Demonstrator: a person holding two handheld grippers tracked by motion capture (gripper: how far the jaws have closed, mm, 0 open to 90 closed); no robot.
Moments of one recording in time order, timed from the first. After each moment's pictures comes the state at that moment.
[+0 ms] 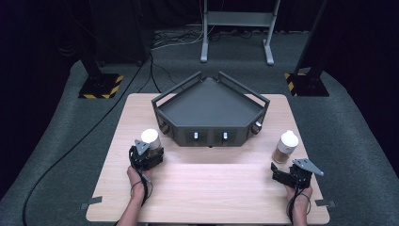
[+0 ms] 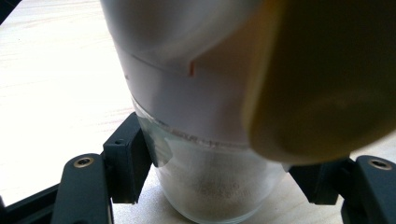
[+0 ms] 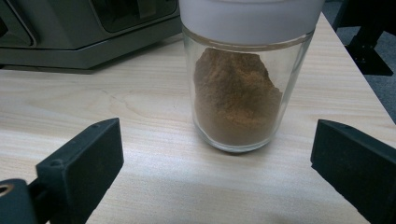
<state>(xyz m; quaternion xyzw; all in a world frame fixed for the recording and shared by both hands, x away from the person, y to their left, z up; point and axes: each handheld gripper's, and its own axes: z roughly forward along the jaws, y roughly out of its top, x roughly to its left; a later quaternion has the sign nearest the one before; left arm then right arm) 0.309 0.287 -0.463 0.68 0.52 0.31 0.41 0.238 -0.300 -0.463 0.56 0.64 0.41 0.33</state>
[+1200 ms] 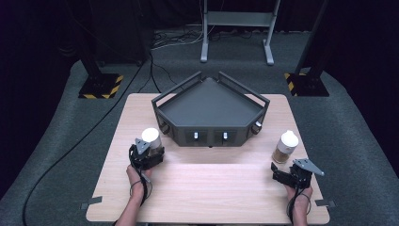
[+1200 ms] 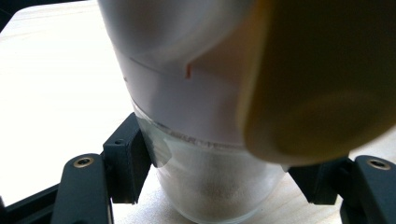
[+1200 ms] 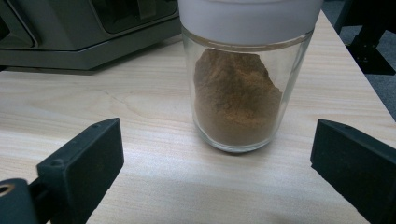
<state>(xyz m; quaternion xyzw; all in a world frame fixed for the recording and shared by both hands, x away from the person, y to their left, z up) 0.307 0.289 -0.451 0.69 0.51 0.30 0.41 0.238 -0.302 -0.463 0.57 0.64 0.41 0.32</state>
